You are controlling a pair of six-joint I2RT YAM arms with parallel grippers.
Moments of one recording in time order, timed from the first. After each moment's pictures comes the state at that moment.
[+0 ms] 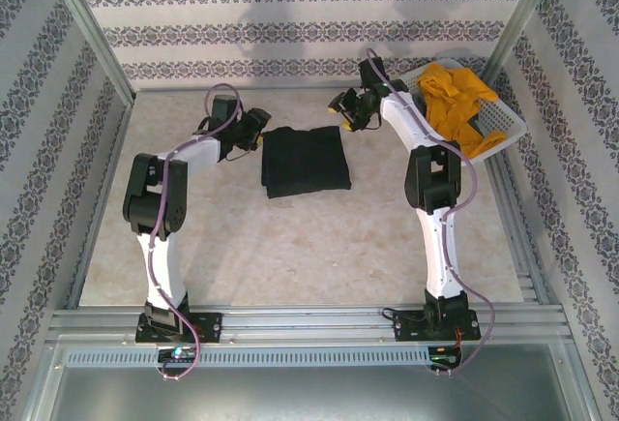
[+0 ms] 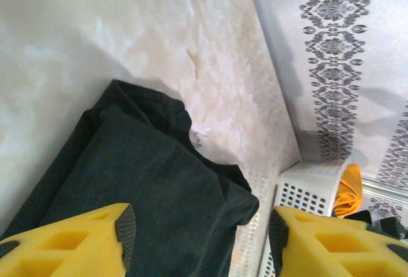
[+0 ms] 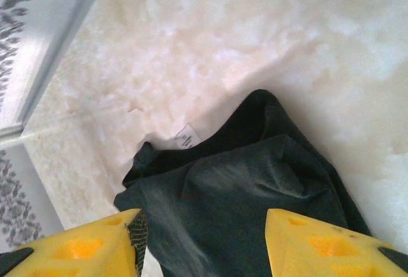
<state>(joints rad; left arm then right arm) -0.17 2.00 1.36 0.02 0.35 -1.24 0.22 2.39 2.23 -0.81 -0.43 0.93</state>
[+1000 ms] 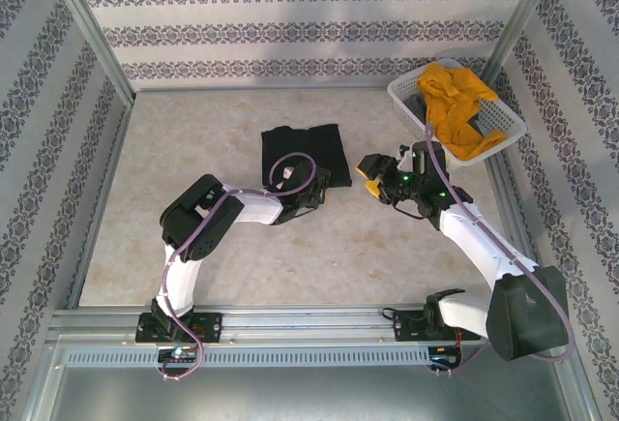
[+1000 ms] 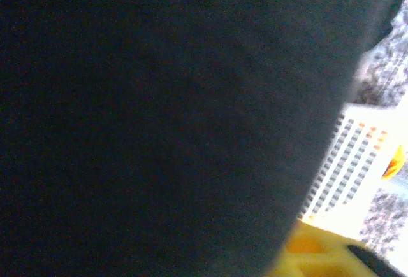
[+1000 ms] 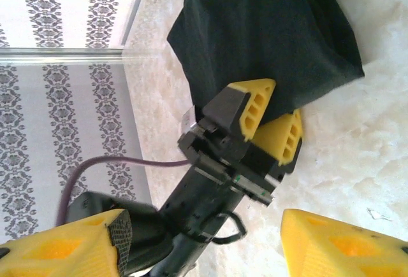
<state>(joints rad) -0.71 2.06 1.10 0.36 -0.12 -1.88 0.20 1.19 0.74 -0.16 -0.59 1.10</state>
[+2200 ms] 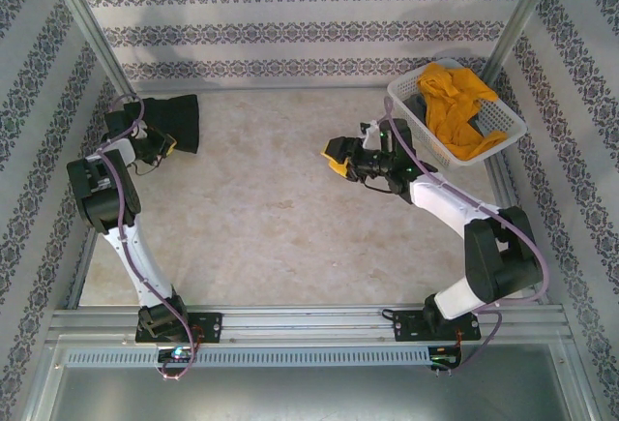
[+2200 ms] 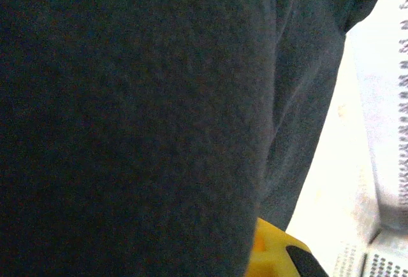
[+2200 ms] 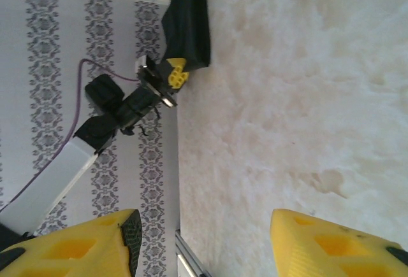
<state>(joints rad) 0.43 2.16 1.49 -0.27 0.61 -0.64 0.34 1.53 0.94 0.12 -0.72 1.09</state>
